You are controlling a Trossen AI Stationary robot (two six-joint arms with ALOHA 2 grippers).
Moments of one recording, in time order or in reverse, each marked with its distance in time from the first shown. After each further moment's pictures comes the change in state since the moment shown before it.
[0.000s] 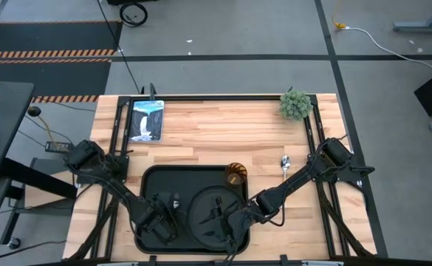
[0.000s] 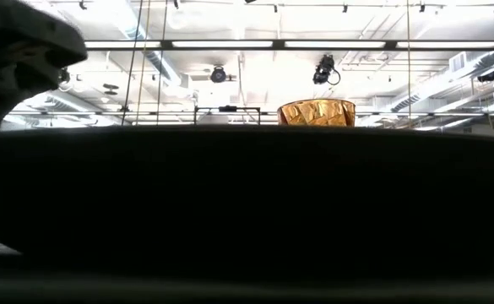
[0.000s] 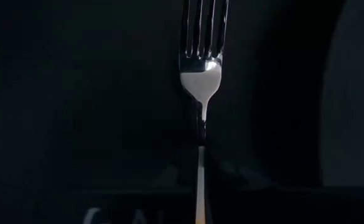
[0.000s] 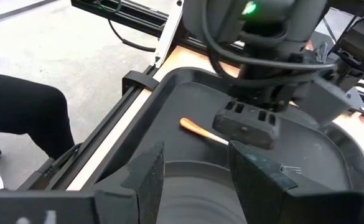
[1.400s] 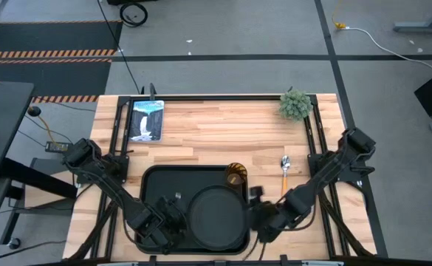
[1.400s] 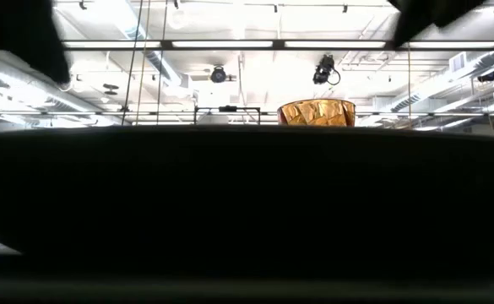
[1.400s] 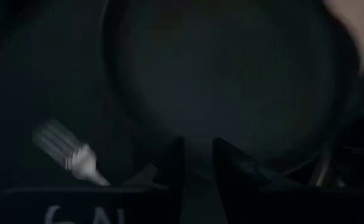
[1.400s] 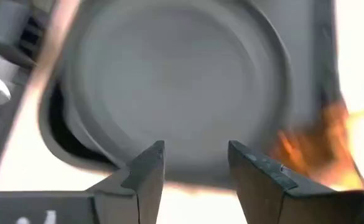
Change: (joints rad) left arm -0.017 -0.033 0.195 -0.019 -0.211 0.823; right arm 0.146 -0.260 -0.073 -0.828 0.153 0.498
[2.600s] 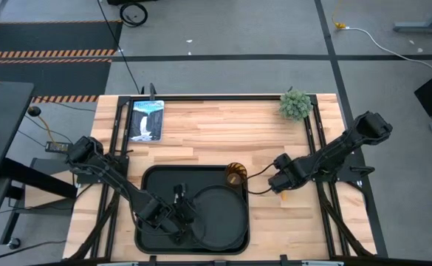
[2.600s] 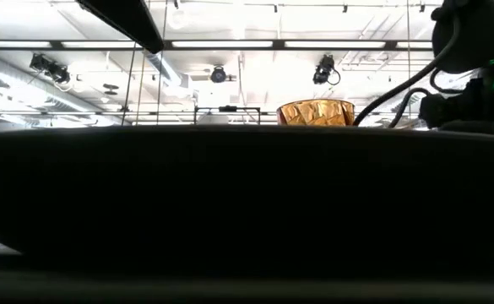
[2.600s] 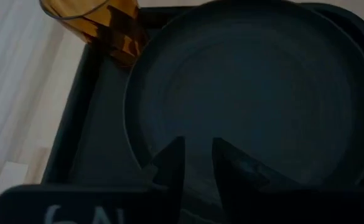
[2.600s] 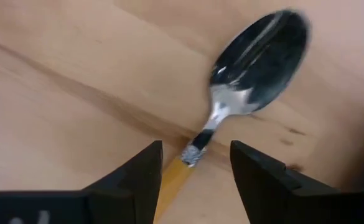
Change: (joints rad) left arm 0.101 0.000 0.093 -0.007 -0.070 0.694; right arm -0.283 -0.288 -0.623 -0.245 -0.220 1.114
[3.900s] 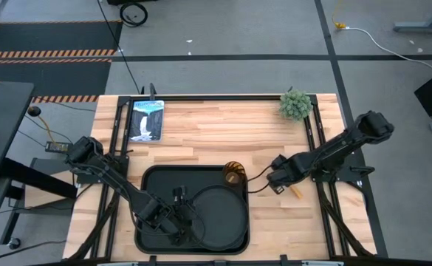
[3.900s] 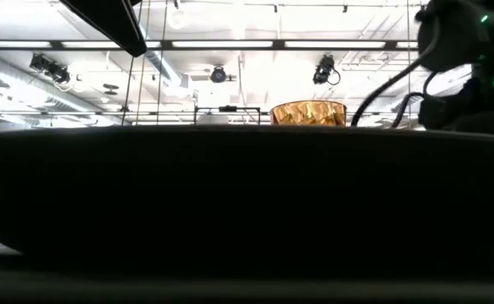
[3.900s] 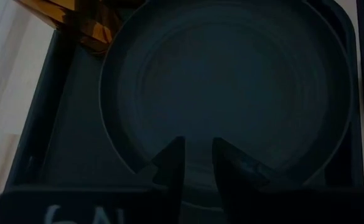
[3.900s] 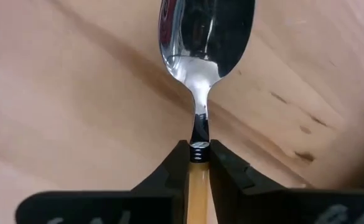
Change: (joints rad) left arm 0.000 0.000 0.000 -0.005 0.095 -0.035; right arm -0.056 -0.032 -0.003 0.024 -0.154 -0.221
